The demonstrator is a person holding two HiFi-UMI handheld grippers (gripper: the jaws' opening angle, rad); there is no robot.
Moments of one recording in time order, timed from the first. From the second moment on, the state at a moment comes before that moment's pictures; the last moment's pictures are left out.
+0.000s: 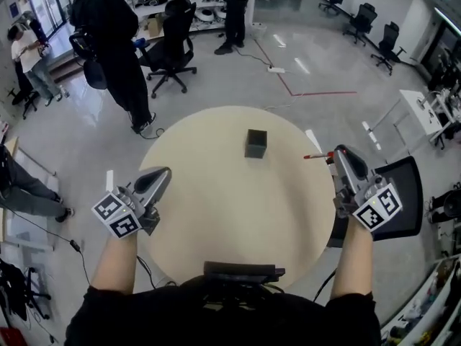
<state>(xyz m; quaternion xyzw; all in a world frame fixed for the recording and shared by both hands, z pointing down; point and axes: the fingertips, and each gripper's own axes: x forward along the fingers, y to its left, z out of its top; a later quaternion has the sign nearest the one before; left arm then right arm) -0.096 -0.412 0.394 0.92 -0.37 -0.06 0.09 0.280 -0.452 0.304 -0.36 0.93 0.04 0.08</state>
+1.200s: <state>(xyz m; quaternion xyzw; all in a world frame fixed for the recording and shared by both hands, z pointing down) 0.017 -0.703 0.641 0.94 -0.29 -0.02 0.19 0.217 -0.754 0.585 -0.36 0.93 -0.06 0.05</state>
